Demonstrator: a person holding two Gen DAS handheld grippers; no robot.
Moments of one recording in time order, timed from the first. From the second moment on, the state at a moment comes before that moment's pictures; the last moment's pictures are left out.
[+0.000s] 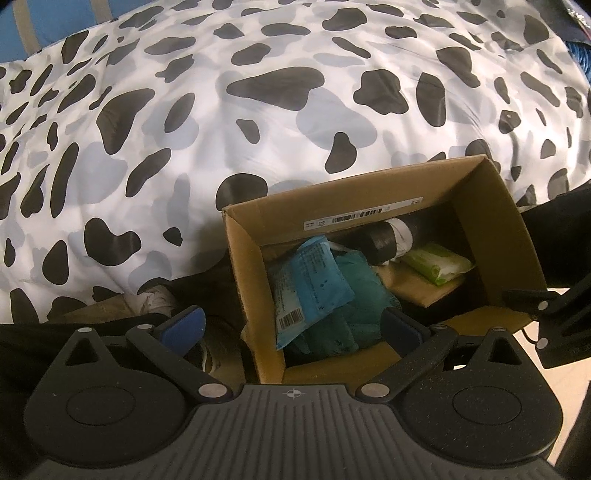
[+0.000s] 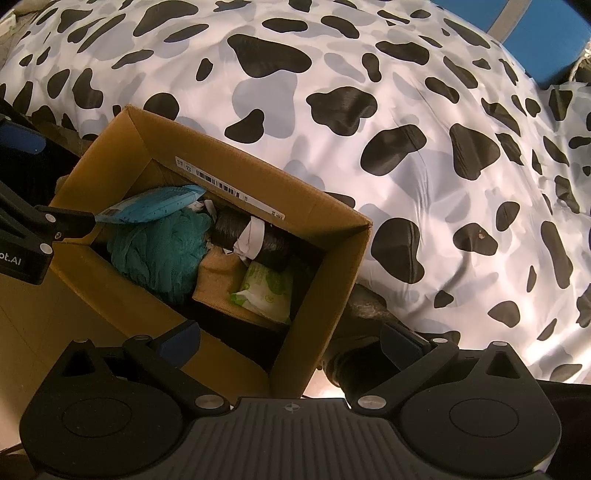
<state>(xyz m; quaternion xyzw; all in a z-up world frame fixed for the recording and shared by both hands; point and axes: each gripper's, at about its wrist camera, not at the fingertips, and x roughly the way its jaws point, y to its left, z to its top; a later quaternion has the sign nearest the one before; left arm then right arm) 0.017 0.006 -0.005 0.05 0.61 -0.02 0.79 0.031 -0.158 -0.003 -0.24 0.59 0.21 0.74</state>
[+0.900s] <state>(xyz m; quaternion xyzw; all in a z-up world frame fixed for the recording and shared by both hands) 0.016 0.001 -0.005 0.06 0.61 -0.04 0.79 0.030 -0.158 -0.006 -0.25 0.59 0.21 0.74</state>
